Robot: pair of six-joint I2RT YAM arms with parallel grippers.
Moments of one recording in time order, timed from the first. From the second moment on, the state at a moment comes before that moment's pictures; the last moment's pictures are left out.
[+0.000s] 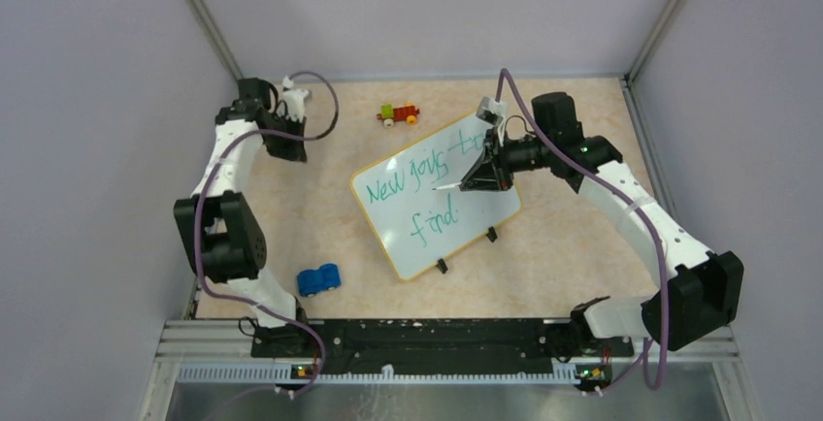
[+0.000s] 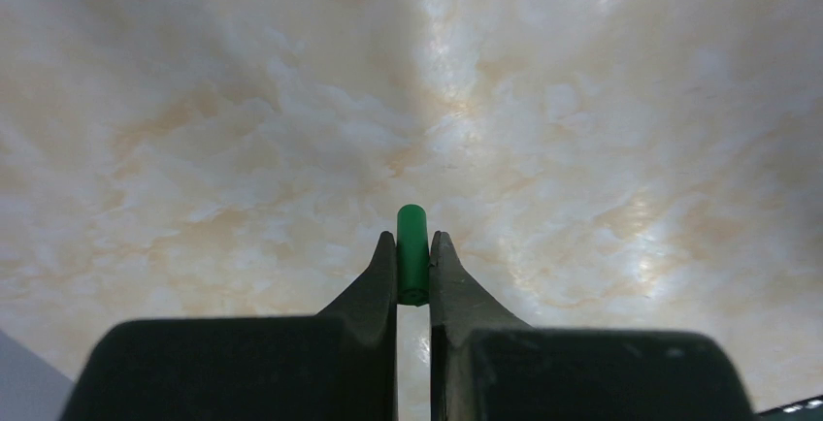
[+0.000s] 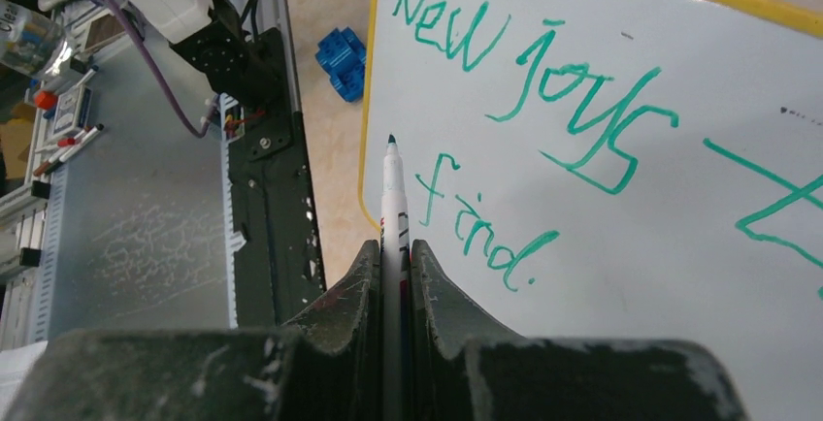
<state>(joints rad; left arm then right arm) 0.12 1.74 1.44 -0.84 0.30 0.38 0.41 1.32 1.22 -0.57 -0.96 -0.19</state>
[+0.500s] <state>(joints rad) 0.11 1.36 1.76 -0.73 0.98 0.10 0.41 1.32 1.31 -0.42 -1.06 0.00</state>
